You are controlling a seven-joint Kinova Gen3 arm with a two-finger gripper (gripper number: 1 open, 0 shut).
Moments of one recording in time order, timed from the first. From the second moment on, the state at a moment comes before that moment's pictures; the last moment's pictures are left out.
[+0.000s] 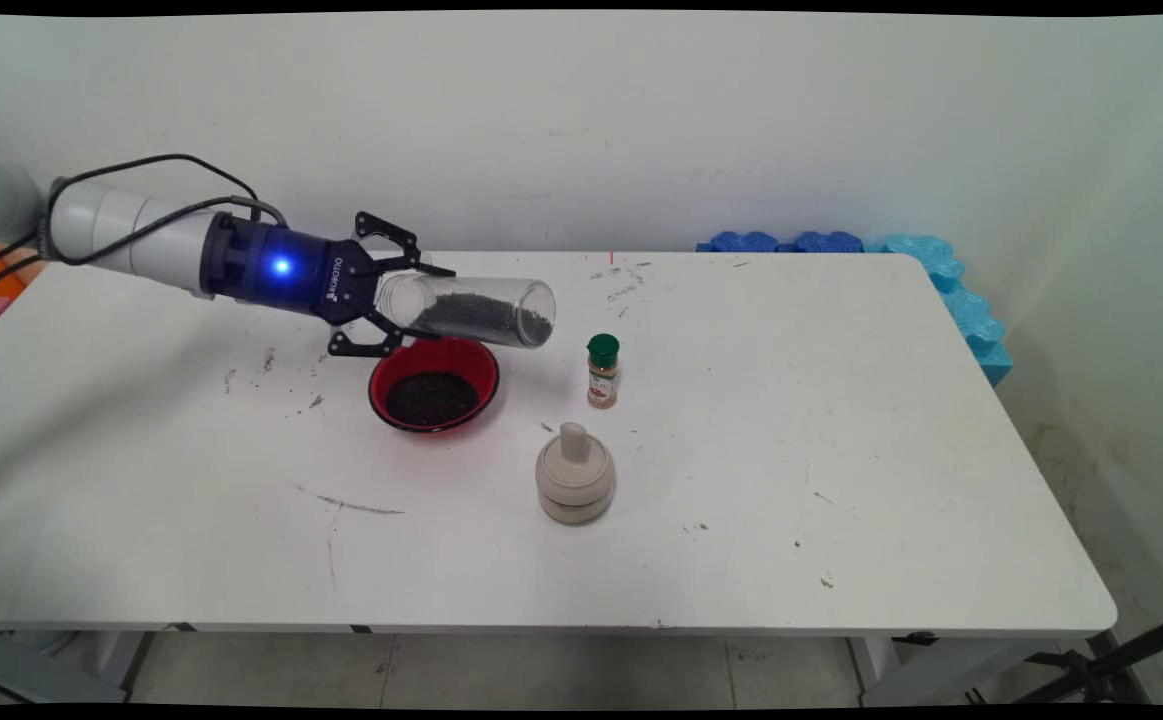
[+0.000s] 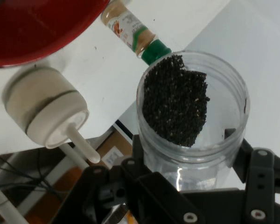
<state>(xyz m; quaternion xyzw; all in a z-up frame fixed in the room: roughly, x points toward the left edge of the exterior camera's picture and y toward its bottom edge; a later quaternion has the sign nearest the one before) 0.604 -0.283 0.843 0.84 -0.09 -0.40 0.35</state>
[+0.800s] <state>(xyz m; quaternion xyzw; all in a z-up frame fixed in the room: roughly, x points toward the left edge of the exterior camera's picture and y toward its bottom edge) 0.606 -0.291 0.848 0.83 -0.21 -0.34 0.39</state>
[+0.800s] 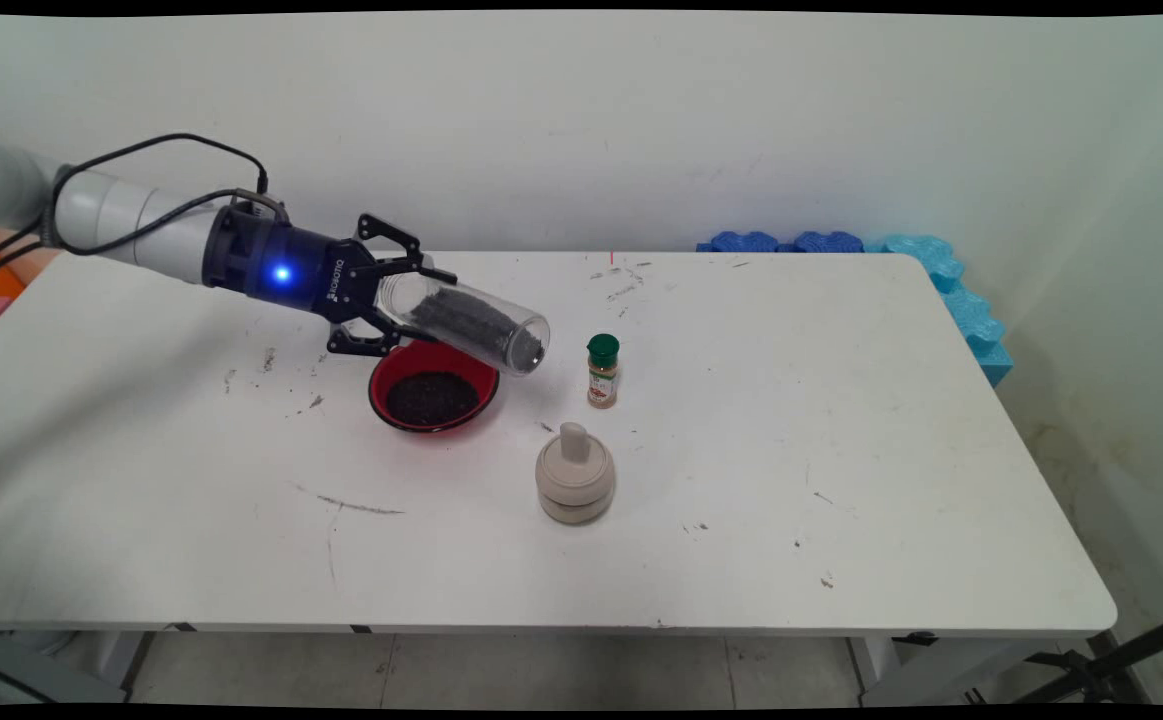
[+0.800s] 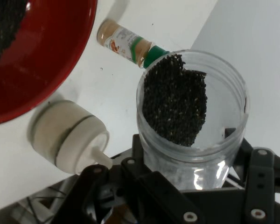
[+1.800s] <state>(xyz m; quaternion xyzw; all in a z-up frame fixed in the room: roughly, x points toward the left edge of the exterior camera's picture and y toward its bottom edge) 0.611 -0.306 0.859 0.78 -0.39 -0.24 0.43</state>
